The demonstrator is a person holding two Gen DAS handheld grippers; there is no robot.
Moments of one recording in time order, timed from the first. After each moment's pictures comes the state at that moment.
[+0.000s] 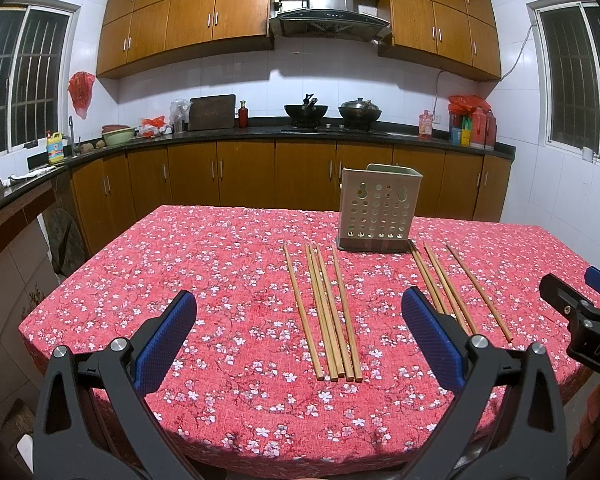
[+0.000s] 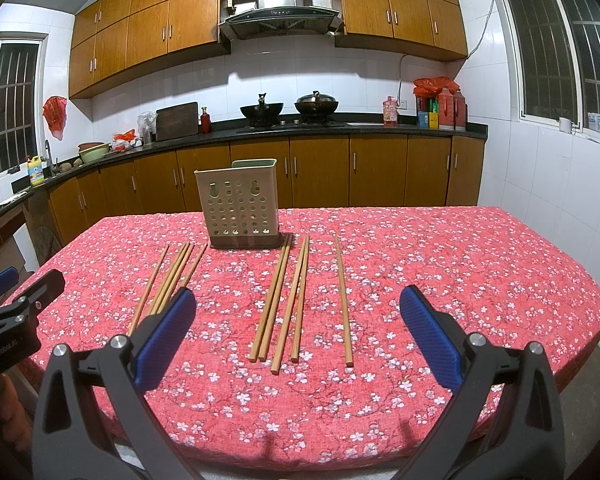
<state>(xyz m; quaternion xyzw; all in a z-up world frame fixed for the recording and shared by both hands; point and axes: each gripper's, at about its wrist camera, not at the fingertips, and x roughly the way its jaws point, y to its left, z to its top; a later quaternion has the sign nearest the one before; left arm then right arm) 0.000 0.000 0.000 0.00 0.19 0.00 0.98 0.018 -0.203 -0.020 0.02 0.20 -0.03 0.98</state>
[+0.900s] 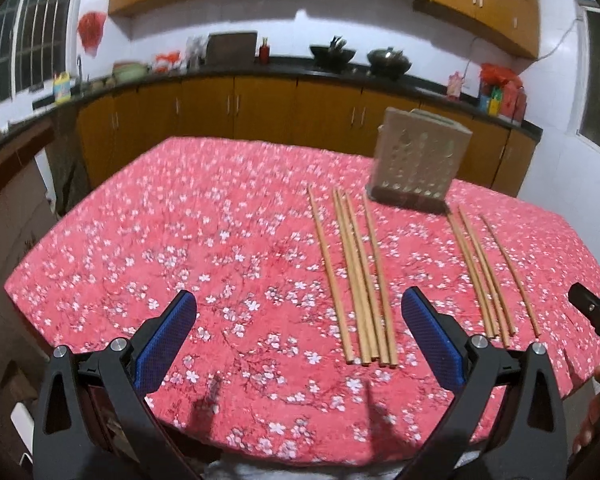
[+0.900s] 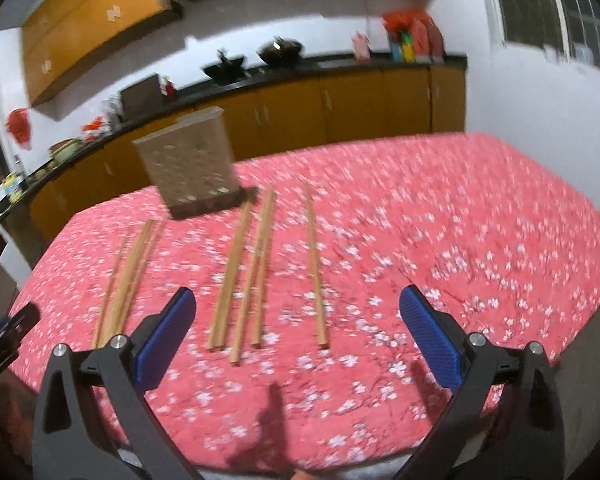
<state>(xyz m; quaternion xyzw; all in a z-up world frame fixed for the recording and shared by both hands) 0.049 0.031 -0.030 -0.05 0.31 0.03 0.95 0.075 -0.253 -0.052 0.11 0.31 -0.06 0.94</state>
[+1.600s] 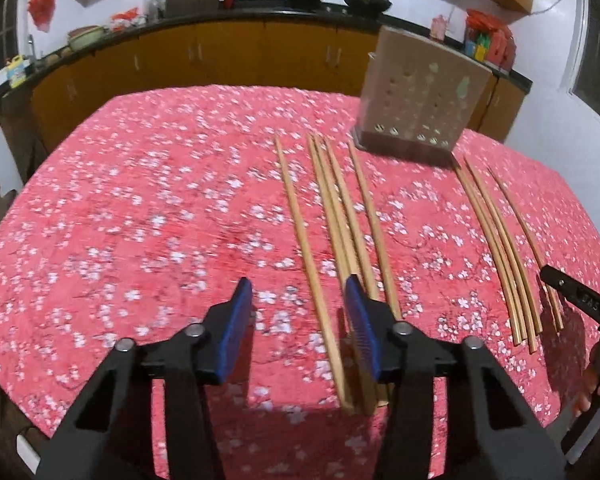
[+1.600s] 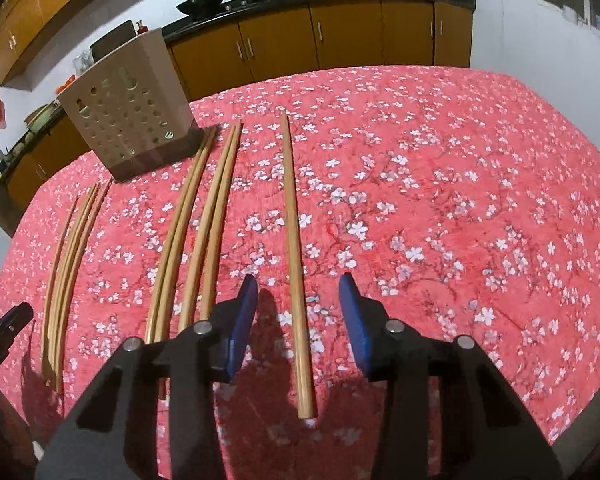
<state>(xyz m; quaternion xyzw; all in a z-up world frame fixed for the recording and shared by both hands) 0.128 0.017 -0.066 -0.03 0.41 -0.04 0.91 0.162 -0.270 -0.107 0.11 0.42 -0.06 0.90</state>
